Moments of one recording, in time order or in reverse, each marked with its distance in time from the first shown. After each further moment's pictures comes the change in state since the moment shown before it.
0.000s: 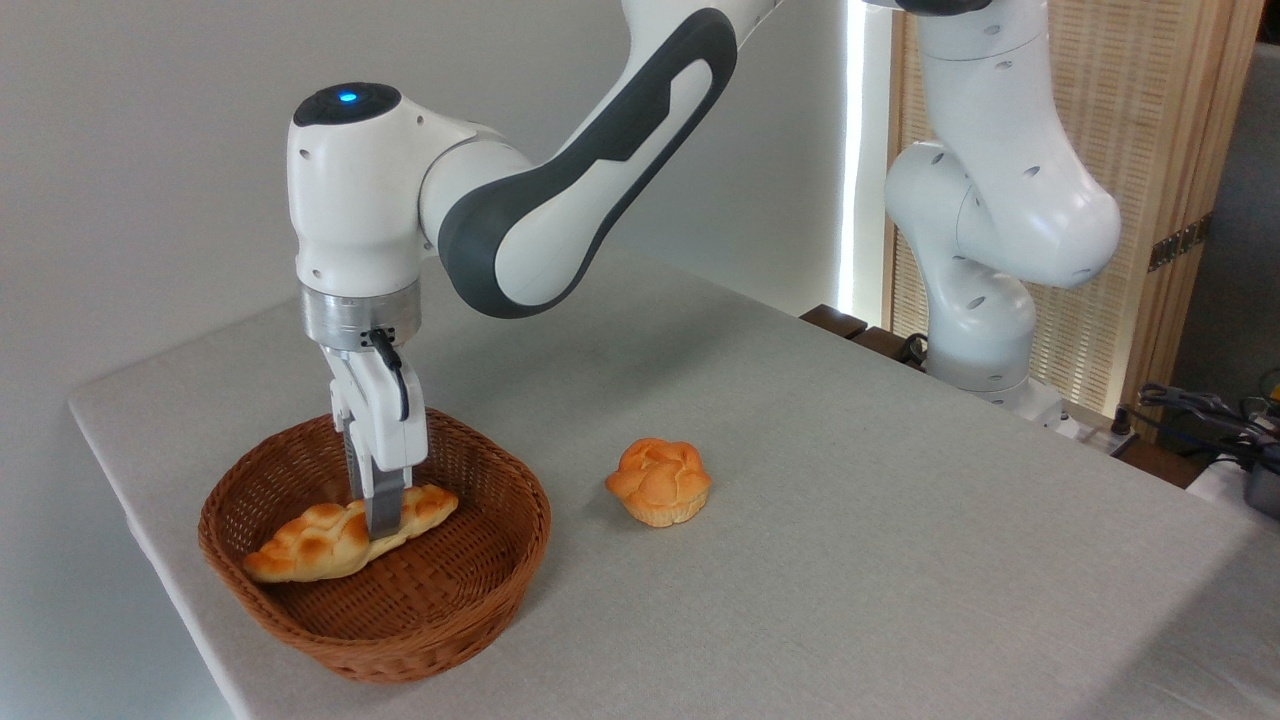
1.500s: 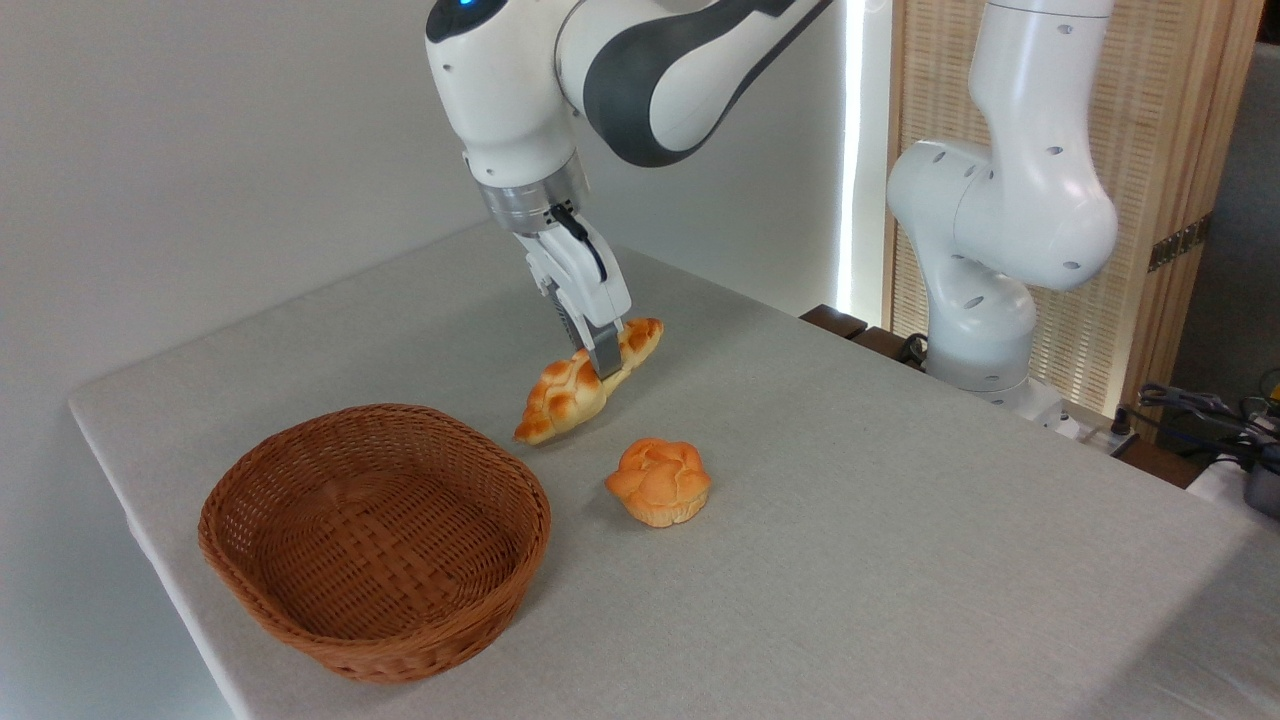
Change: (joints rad) arm -0.067 -0.444 0.036 -0.341 -0.139 -0.506 -0.007
